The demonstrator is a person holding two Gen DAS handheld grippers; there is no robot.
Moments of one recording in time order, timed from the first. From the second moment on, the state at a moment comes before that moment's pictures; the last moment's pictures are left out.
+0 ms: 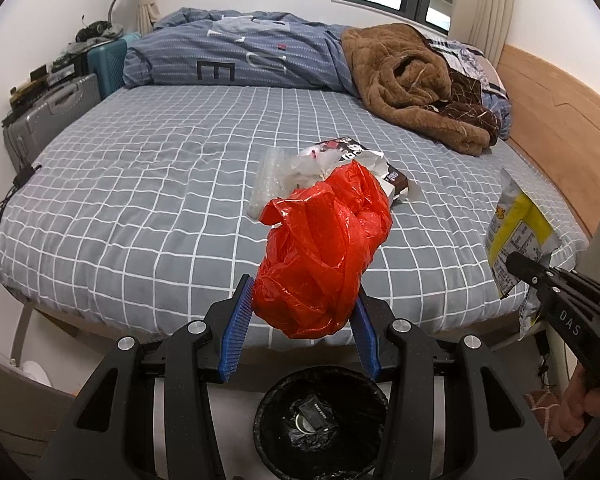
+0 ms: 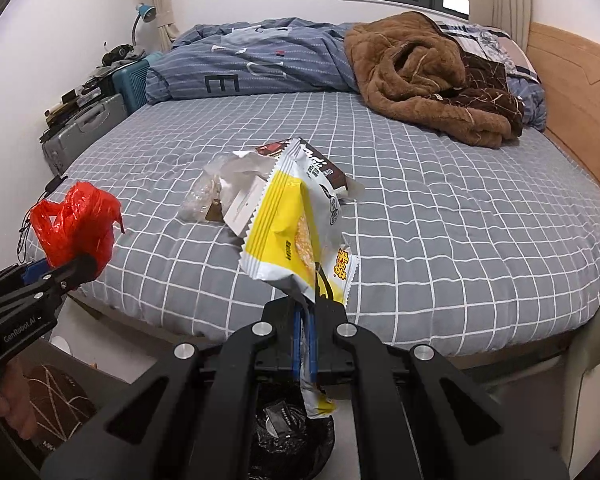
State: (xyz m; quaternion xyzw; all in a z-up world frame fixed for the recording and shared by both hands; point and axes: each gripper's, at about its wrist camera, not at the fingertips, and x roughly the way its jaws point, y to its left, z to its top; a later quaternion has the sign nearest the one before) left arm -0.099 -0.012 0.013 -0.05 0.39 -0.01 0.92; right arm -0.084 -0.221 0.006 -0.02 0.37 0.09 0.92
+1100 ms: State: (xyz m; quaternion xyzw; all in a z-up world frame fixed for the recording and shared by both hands) left arm -0.150 -0.024 -0.087 -0.03 0.49 -0.01 0.87; right arm -0.143 -0.208 -0.100 -0.01 0.47 0.10 0.88
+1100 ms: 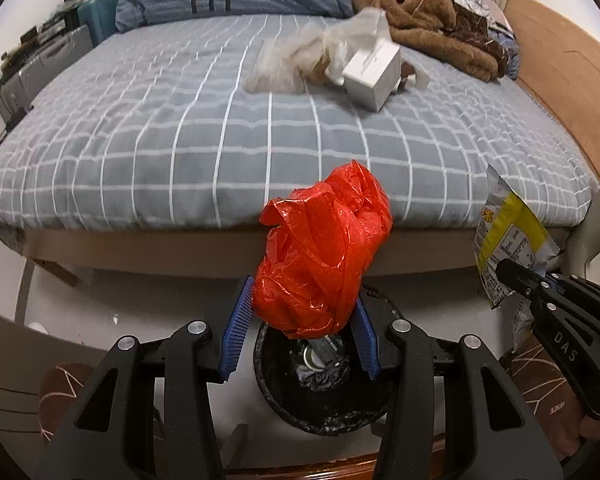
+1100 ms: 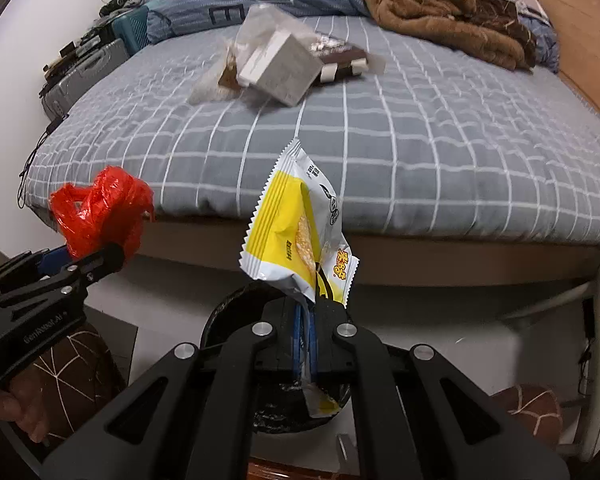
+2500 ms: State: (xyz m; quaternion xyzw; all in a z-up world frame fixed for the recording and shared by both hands) left arm -0.152 -0.001 -0.204 -0.04 0.59 0.01 0.81; right arm -0.132 -0.159 -0.239 -0.01 0.61 0.15 0.78
